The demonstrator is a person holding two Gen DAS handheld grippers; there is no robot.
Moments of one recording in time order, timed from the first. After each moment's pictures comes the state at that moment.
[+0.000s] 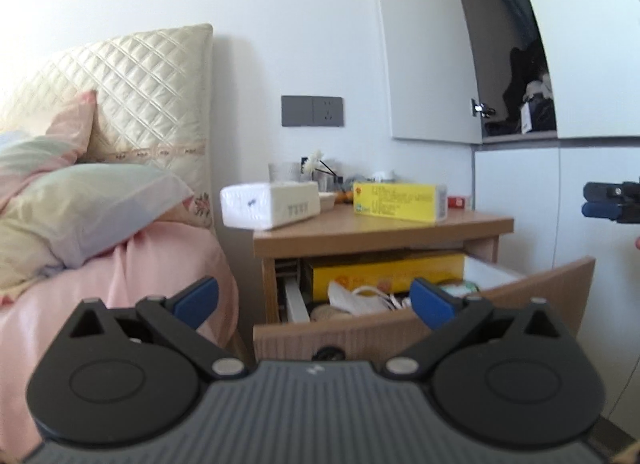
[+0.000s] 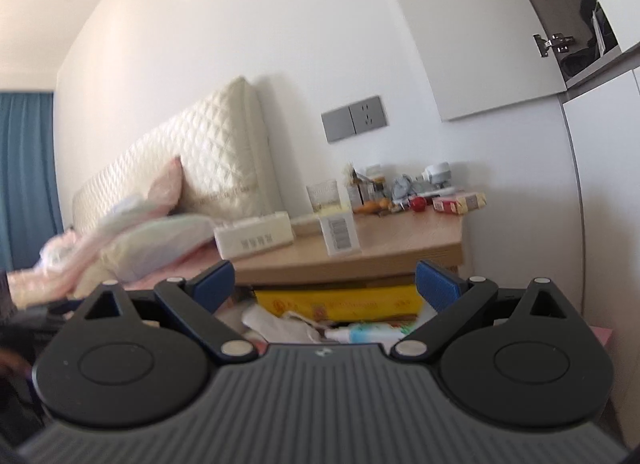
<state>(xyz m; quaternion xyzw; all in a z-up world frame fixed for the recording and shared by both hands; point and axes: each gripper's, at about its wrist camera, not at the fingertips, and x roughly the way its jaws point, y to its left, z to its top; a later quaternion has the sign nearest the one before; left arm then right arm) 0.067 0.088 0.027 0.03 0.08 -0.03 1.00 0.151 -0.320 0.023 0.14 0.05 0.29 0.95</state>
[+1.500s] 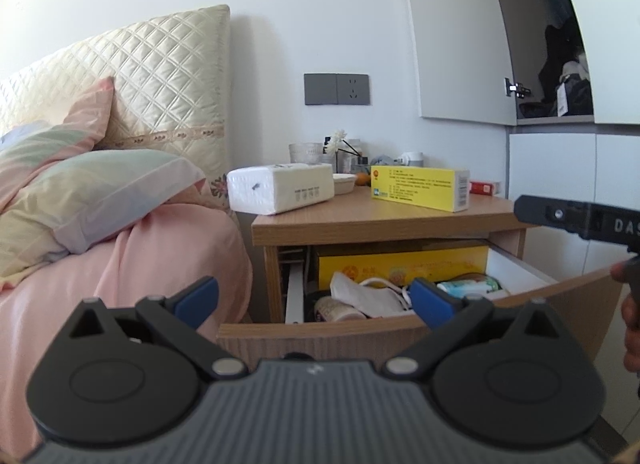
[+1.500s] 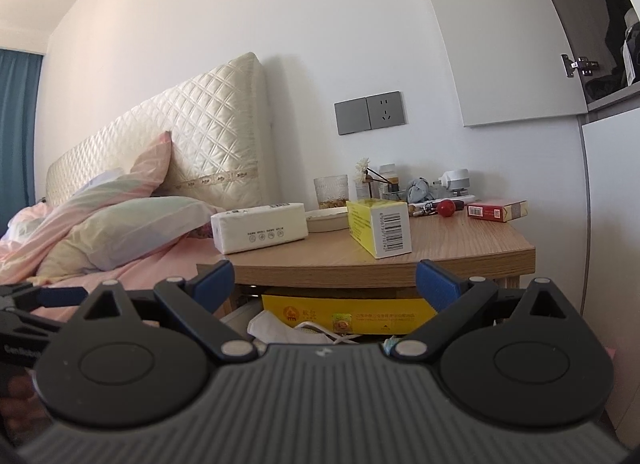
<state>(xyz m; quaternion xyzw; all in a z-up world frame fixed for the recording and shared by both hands) 0.086 0.047 0.026 0.03 0.11 0.02 0.99 0.168 -0.215 0.017 0.08 0.05 0.25 0.97</state>
